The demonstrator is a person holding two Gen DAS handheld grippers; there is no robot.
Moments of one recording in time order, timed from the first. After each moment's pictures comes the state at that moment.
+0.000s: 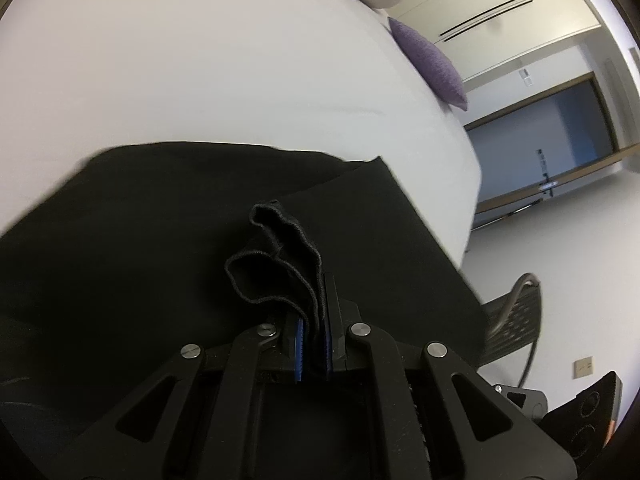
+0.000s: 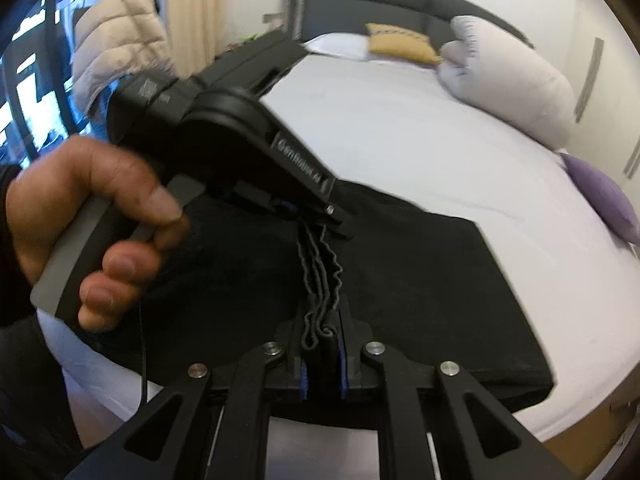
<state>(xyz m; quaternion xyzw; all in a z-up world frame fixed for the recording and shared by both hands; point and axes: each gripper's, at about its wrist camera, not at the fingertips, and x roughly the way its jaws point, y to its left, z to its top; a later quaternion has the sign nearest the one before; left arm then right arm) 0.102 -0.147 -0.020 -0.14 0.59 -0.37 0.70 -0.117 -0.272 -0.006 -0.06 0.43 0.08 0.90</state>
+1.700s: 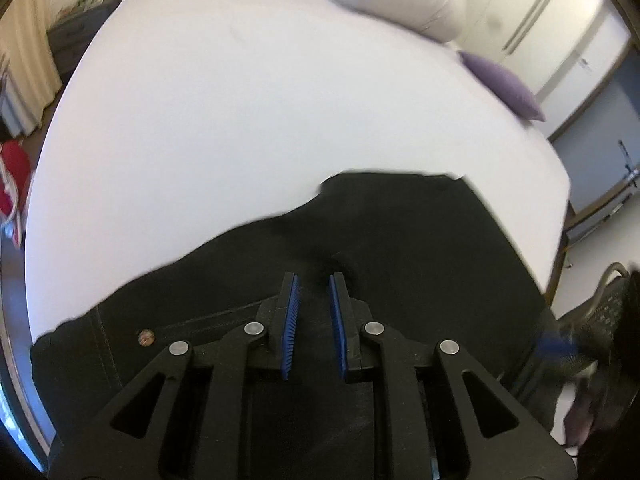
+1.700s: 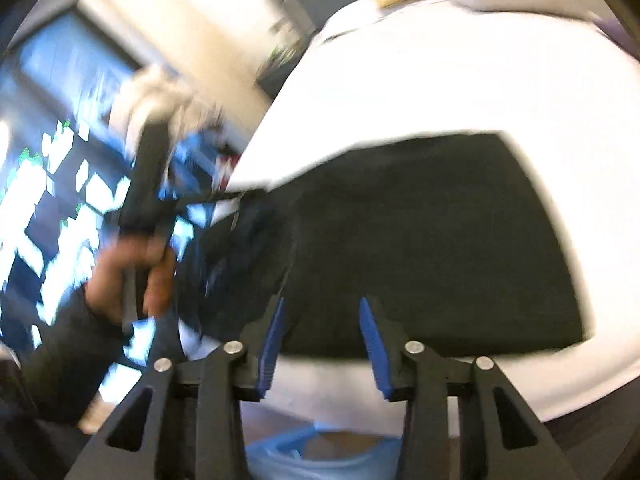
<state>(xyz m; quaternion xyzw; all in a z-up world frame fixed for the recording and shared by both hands) 0.059 -0.062 0.041 -0.02 0.52 -0.22 0.82 -0.122 -0.376 0.004 0.23 0.45 0.20 0.84</state>
